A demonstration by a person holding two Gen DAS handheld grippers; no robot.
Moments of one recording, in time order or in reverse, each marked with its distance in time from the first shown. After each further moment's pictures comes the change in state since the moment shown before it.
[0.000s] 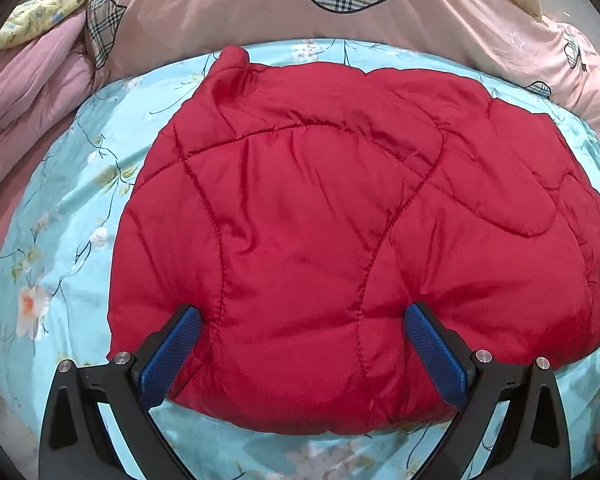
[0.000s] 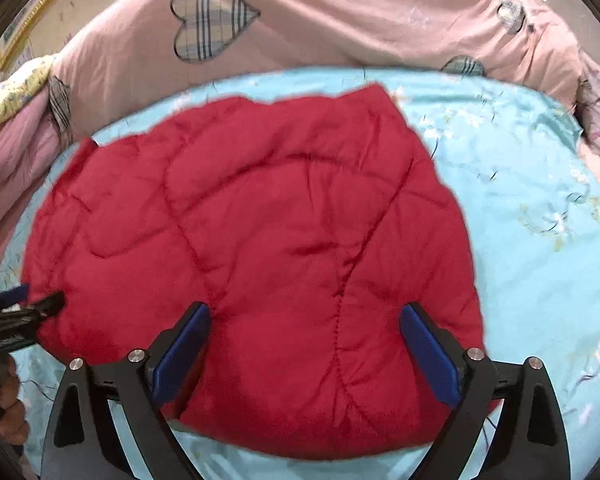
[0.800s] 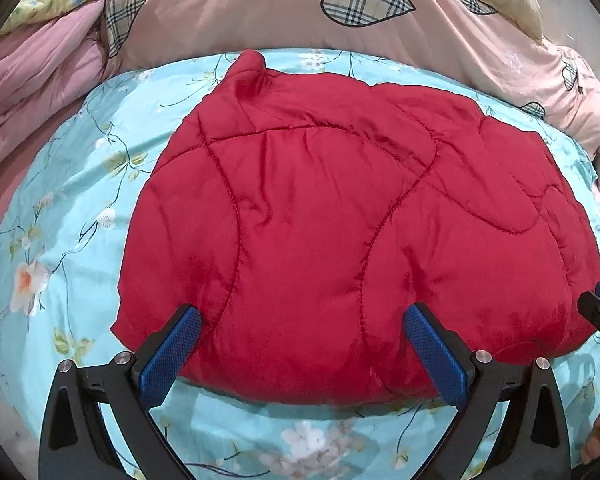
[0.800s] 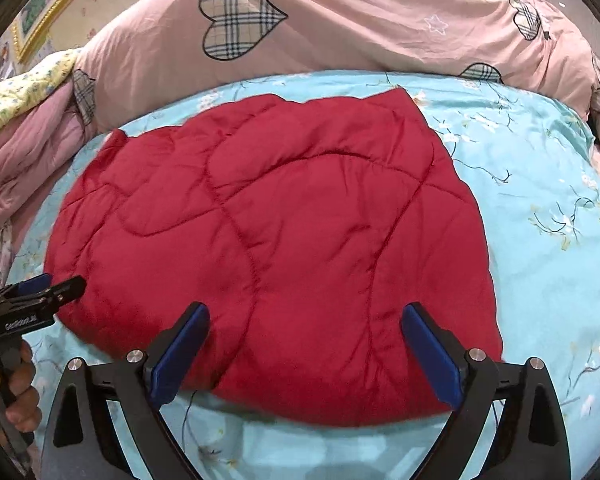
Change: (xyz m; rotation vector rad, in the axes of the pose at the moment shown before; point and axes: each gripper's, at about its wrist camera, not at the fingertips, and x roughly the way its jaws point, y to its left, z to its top) left arm -0.019 0.013 -0.018 -0.056 -0.033 -0.040; right arm -0.008 0.010 -0.009 -0.043 0.039 0.059
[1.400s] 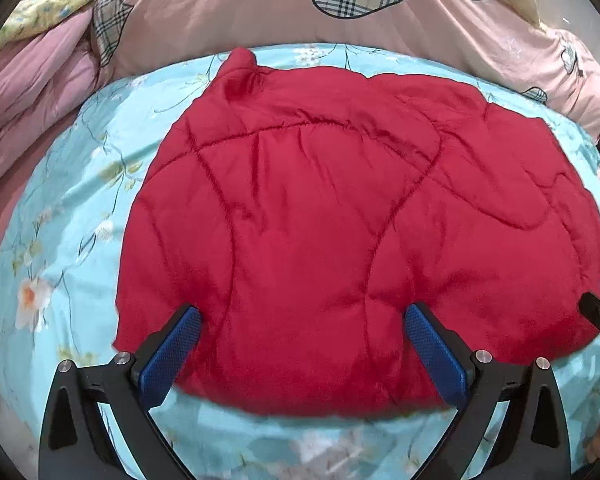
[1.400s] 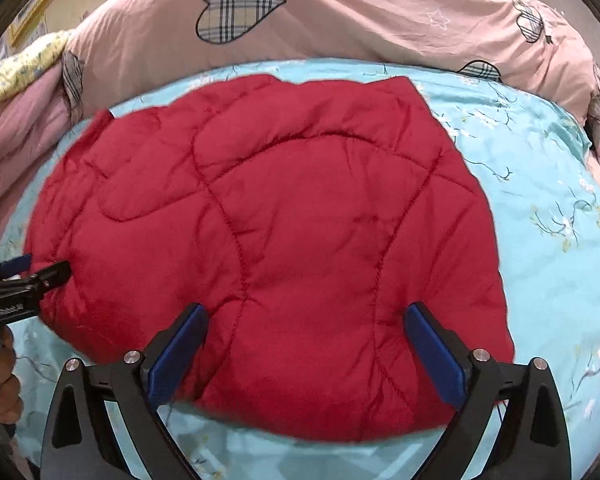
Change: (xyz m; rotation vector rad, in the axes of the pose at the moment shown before) left arm 0.006 -0.005 0.004 0.038 0.020 0.016; right arm 0.018 0.003 -0.001 -0.002 0.027 -0.046
